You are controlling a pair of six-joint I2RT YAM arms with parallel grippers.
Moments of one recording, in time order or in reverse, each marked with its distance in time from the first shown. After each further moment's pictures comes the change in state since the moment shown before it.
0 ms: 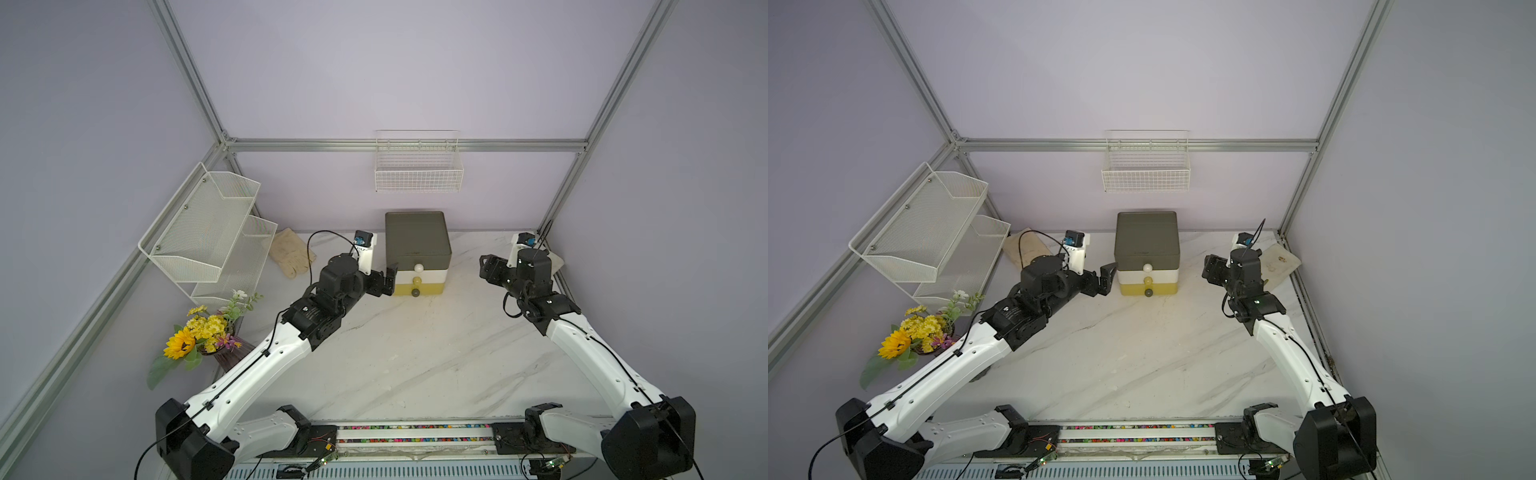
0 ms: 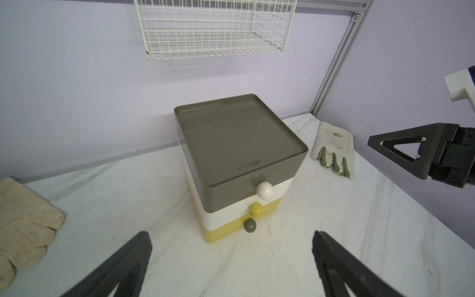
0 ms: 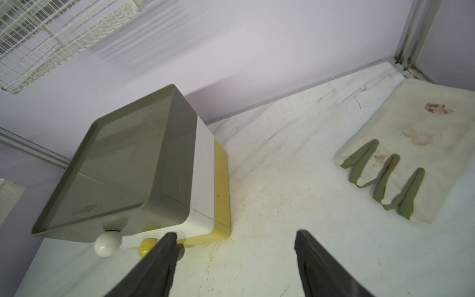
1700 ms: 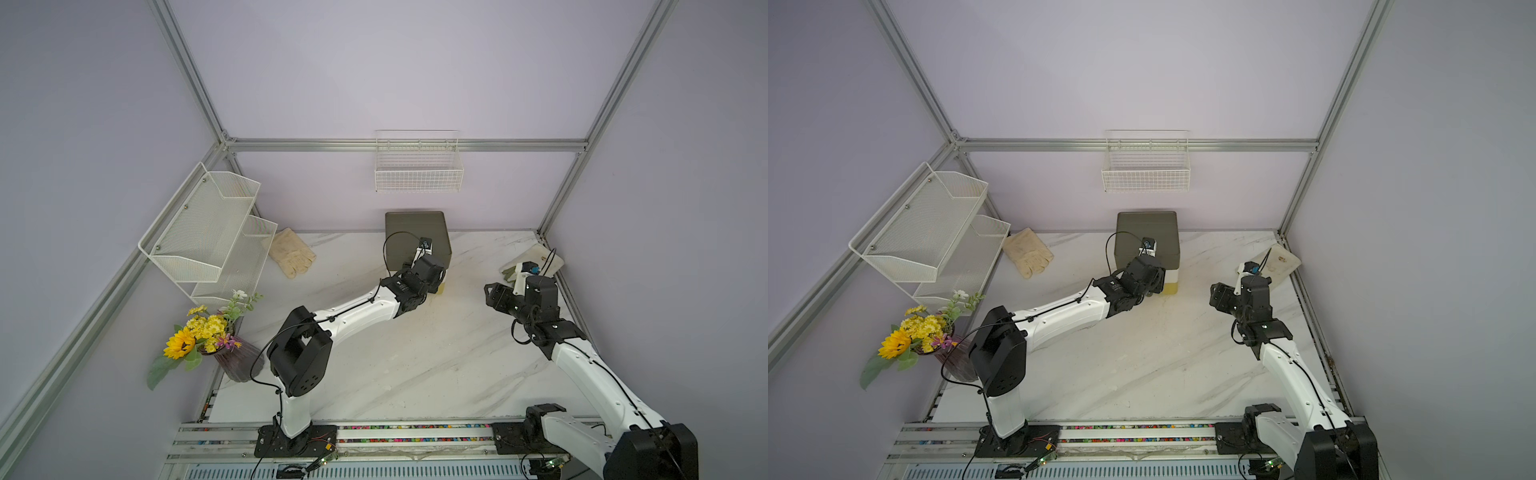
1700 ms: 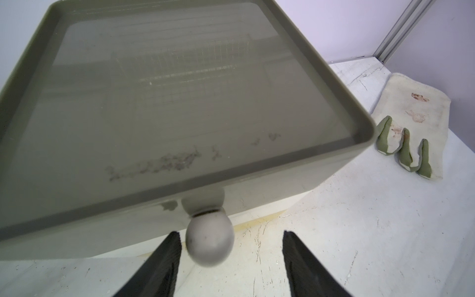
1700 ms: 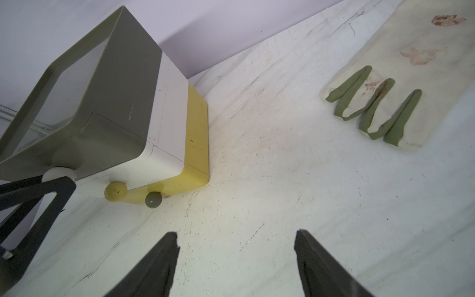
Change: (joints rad) left arm -0.138 0.655 0.365 -0.007 -0.271 -0.173; right arm -0.082 -0.119 -0.226 0.004 -0.129 0.000
